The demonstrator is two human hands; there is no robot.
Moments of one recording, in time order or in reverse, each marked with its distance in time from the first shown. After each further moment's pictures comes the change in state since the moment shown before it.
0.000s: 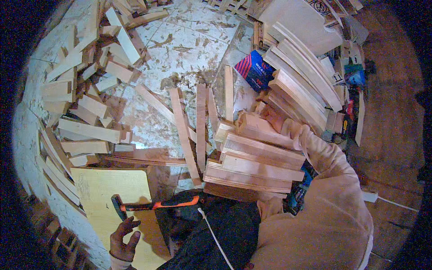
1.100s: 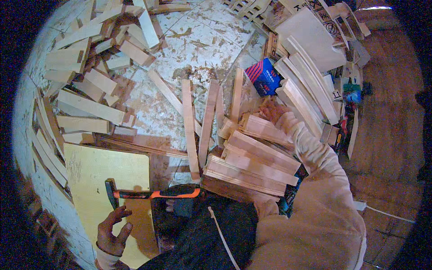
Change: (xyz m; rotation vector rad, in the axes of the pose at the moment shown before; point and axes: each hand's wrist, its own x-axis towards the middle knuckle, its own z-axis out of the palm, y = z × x) left_hand -0.007 -0.018 -0.007 -0.019 0.049 0.078; right_hand 0.024 -0.071 -0.026 -0.320 -0.018 -0.054
